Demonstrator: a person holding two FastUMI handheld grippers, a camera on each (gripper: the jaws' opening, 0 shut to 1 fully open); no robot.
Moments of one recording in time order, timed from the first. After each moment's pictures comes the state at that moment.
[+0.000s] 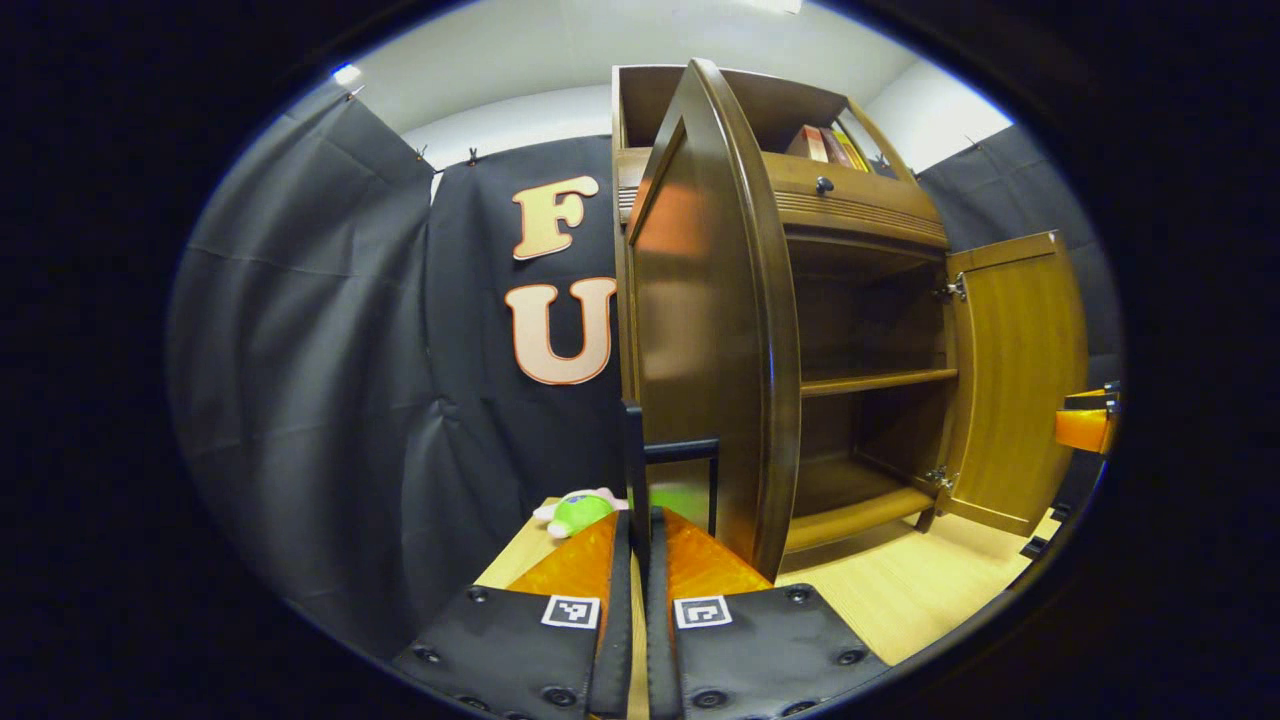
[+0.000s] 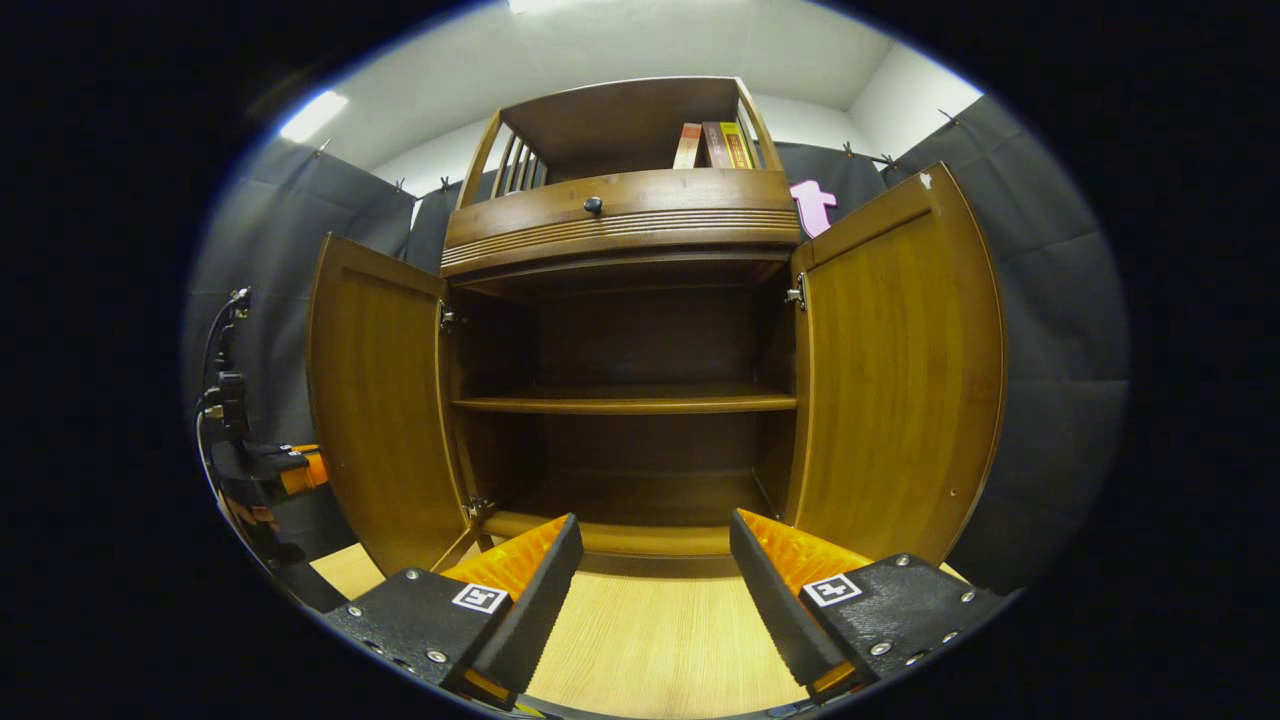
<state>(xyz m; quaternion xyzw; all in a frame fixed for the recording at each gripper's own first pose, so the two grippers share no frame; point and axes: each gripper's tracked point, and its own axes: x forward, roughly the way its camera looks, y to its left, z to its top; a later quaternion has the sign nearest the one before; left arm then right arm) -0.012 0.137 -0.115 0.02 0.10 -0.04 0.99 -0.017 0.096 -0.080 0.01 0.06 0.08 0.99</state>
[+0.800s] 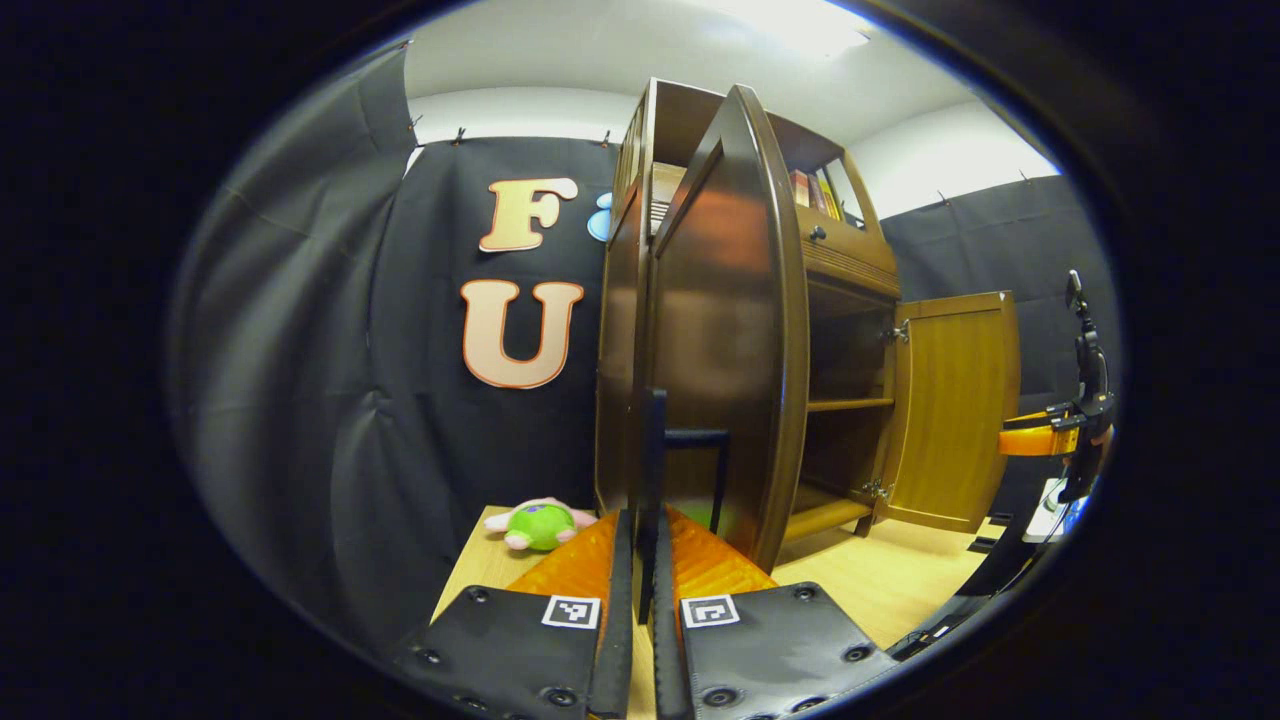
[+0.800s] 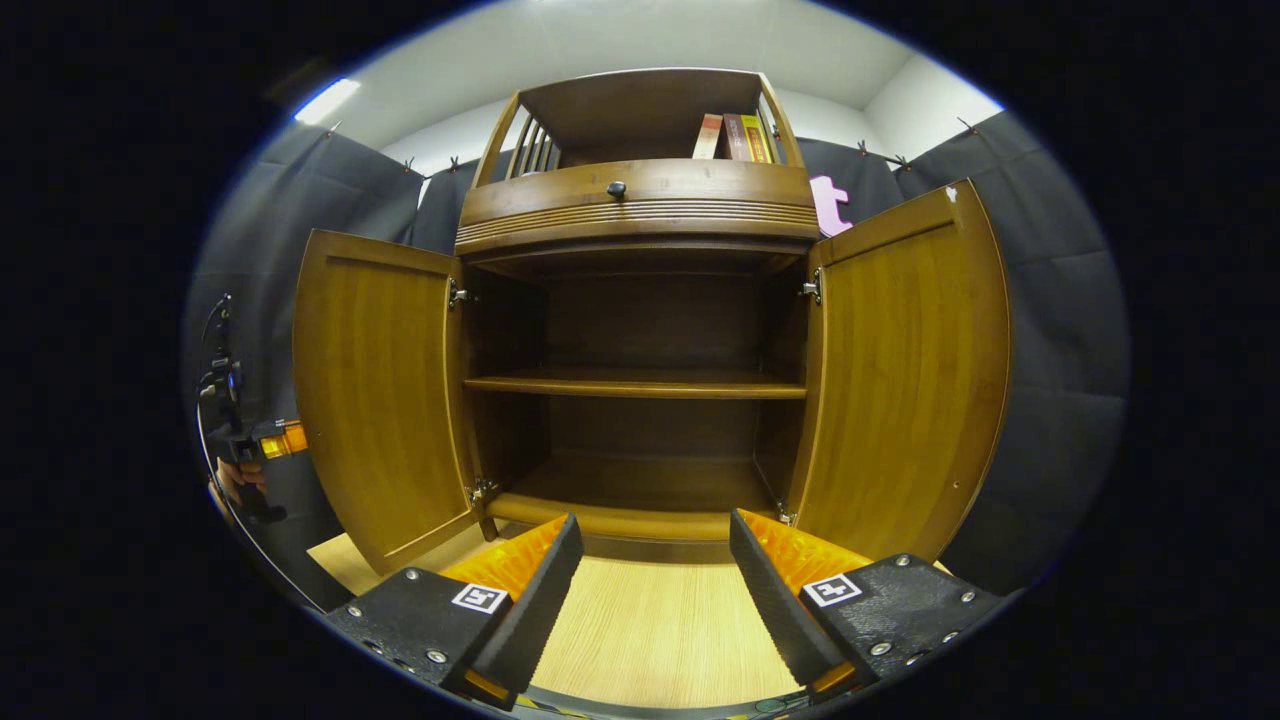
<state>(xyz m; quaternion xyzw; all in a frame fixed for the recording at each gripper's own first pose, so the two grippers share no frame) -0.015 0.210 -0.124 -0.04 0.09 -0.15 0.98 -0.032 0.115 -0.084 -0.01 0.09 0.08 0.99</state>
